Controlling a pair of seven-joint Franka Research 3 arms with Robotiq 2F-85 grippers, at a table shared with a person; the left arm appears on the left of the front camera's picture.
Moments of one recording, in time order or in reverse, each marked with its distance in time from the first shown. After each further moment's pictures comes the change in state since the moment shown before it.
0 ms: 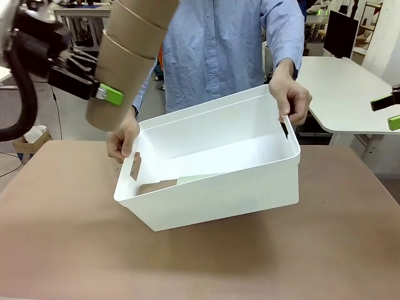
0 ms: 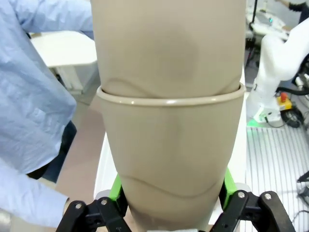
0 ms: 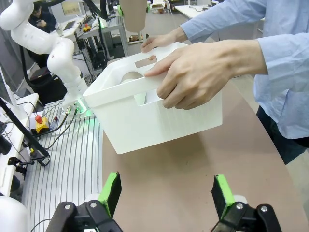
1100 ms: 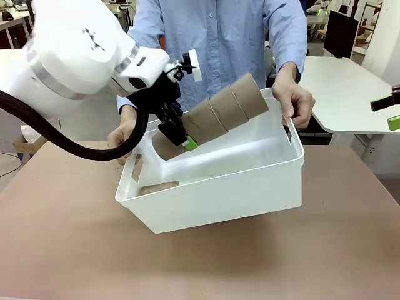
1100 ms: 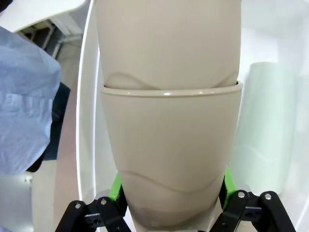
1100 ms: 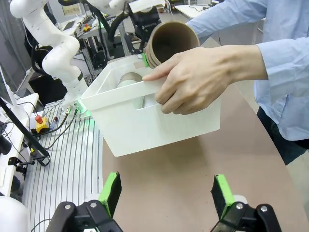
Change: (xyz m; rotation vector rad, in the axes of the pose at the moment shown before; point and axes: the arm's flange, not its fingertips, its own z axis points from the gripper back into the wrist) left arm 0.022 0.018 -0.180 0.073 0.396 -0.082; right arm 0.000 0.000 0.000 0.001 0.001 -0.001
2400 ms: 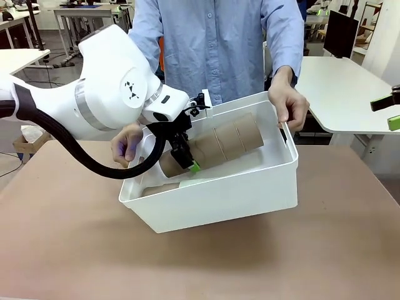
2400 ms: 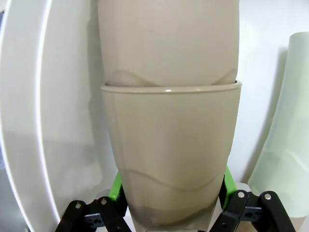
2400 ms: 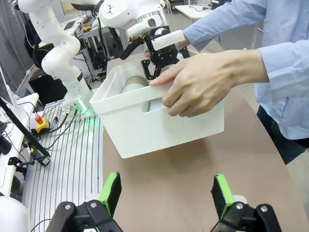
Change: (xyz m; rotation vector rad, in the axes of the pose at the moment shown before) left arm -0.024 0.015 -0.075 0.007 0.120 0.016; right arm 0.000 0.000 0.000 0.000 0.000 0.000
